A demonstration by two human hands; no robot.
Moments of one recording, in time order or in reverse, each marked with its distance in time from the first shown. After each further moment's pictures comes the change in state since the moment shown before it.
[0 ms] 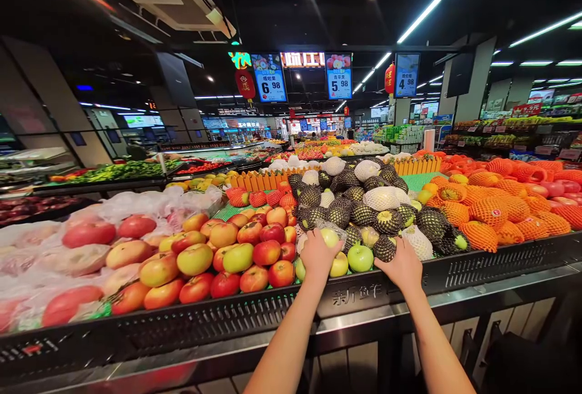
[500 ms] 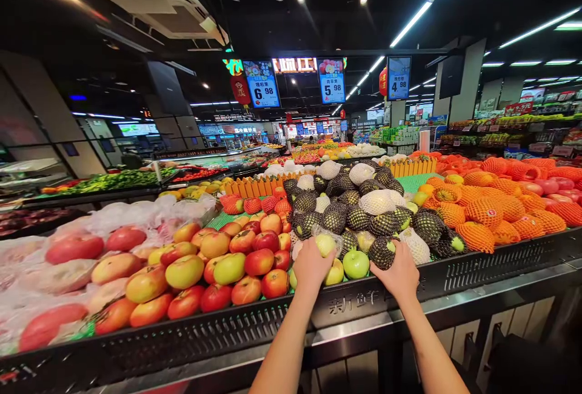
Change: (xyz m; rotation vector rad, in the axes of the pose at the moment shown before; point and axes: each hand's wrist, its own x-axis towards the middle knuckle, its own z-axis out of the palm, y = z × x) left_hand -0.006 -0.006 -0.005 -0.058 -0.078 0.049; right_hand -0.010 0.004 0.014 0.149 0.209 -0.025
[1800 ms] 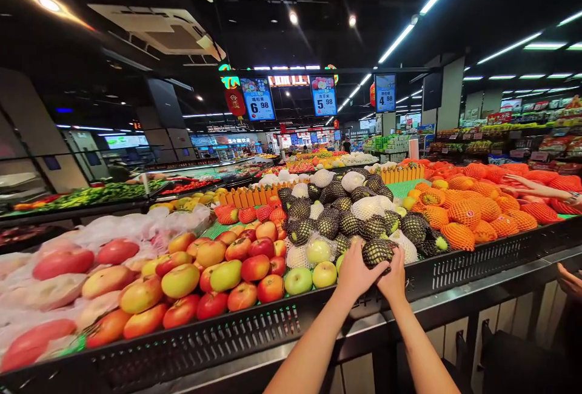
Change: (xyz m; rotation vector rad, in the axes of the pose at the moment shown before) left_hand -0.049 0.091 0.017 -0.422 -0.102 0.431; right_hand -0.013 0.021 0.020 0.341 0.228 -0.074
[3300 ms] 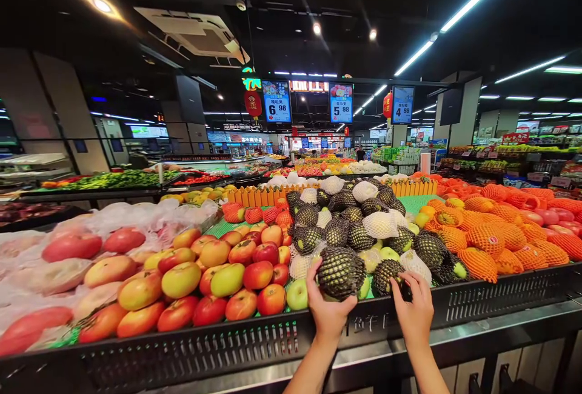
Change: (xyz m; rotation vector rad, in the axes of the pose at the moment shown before) left_hand -0.032 -0.067 0.001 -0.677 0.923 0.129; right_hand 0.008 -0.011 -0.024 -0.050 0.205 -0.203
